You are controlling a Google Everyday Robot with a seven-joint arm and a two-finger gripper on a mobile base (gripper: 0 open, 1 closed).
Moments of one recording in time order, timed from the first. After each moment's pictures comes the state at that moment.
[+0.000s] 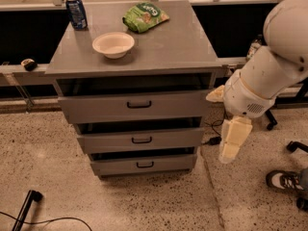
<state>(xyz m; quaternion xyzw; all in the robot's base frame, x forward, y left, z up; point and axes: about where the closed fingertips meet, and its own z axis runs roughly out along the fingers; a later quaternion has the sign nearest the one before) 0.461 -0.155 0.835 -0.69 0.71 0.08 0.15</state>
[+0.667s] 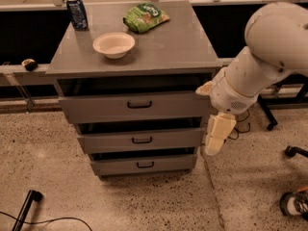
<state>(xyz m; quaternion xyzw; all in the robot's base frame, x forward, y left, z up) 0.486 -0.133 0.828 -0.70 0.69 0.05 0.17</state>
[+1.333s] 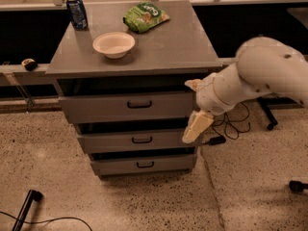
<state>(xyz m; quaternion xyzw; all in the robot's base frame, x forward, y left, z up) 0.553 -0.102 0.794 -0.66 0.69 0.05 0.30</state>
